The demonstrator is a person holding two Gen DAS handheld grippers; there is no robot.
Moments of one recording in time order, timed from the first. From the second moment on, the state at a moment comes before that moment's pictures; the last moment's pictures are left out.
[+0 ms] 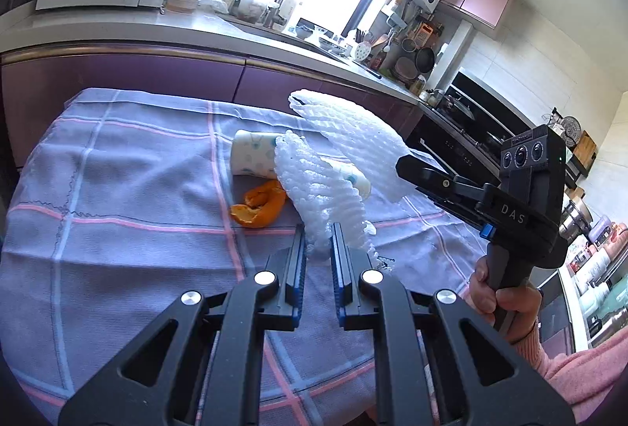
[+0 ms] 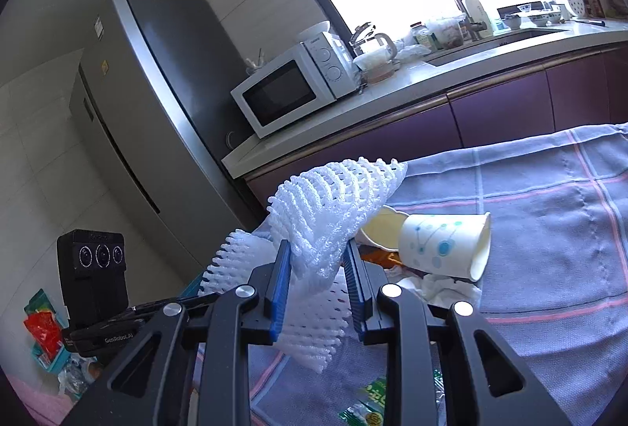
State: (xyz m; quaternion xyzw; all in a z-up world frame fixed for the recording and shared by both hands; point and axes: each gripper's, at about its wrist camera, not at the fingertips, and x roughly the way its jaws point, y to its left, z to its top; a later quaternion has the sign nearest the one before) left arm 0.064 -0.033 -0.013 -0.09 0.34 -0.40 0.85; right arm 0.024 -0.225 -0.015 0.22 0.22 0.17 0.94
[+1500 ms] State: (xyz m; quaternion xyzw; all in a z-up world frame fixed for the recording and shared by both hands) left arm 0.011 0.258 -0.035 -0.18 0.32 -0.08 0.93; right arm 0.117 0.024 -0.021 0.06 0.33 0.40 0.85
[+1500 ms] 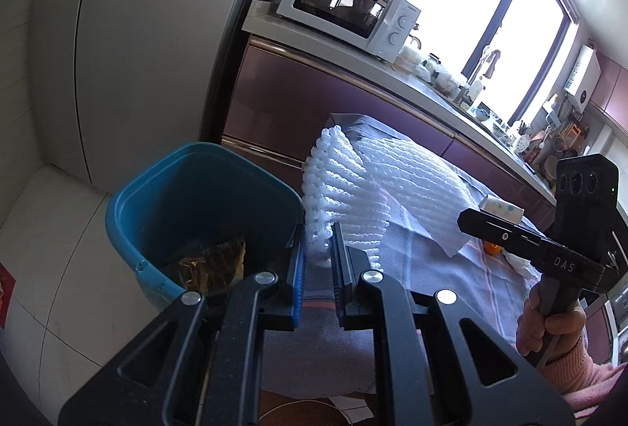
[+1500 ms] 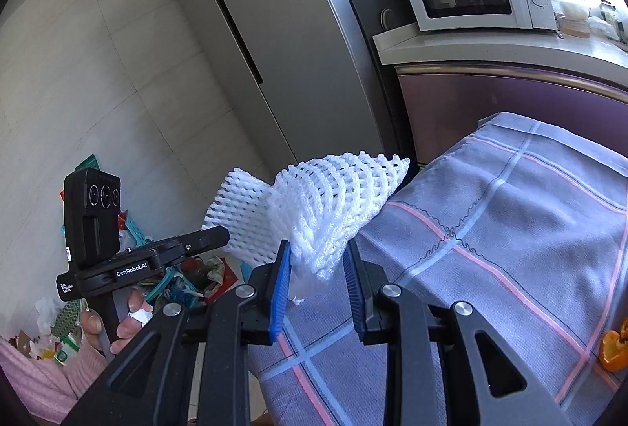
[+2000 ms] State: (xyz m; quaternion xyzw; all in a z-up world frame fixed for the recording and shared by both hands) left arm 0.013 0.299 -0.047 -0.19 0.33 -0.01 0.93; right arm 0.139 0.067 -0.028 0.04 0.35 0.42 0.84
